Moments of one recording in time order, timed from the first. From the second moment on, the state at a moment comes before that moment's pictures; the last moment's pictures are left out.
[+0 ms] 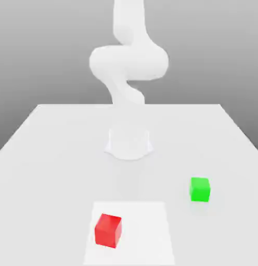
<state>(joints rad) -0.01 -0.71 0.00 -2.33 0.00 2.34 0.82</state>
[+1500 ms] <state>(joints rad) 0.09 -0.01 0.09 -2.72 0.07 2.72 1.04</state>
